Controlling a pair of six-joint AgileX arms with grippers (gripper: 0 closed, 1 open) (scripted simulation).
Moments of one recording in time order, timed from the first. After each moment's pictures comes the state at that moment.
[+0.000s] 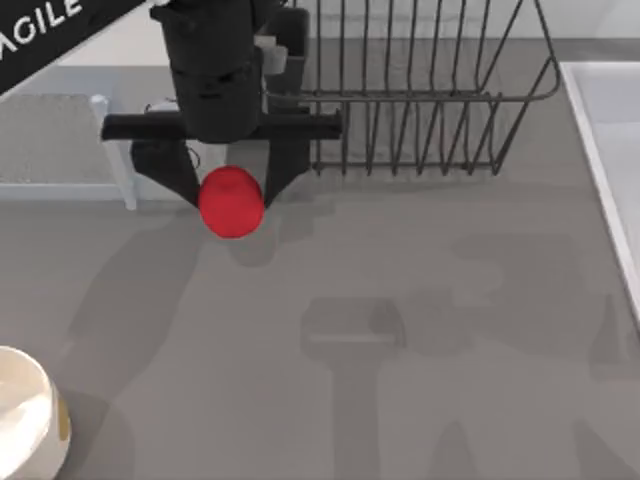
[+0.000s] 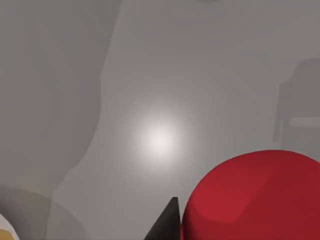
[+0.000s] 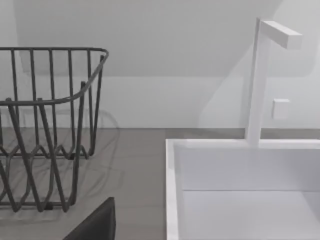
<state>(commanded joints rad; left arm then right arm) -0.54 2.06 1.95 -1.47 0.00 -0.52 0.00 0.00 0.00 0.00 0.00 0.00</state>
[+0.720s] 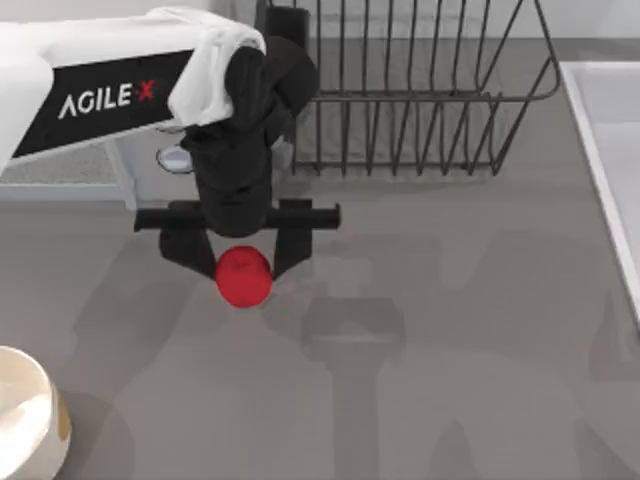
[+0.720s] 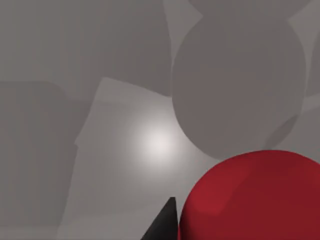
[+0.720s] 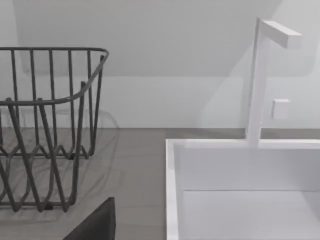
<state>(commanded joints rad) -0.54 2.09 1.57 -1.05 0.00 -0.52 0.00 0.00 0.00 0.00 0.00 0.00</state>
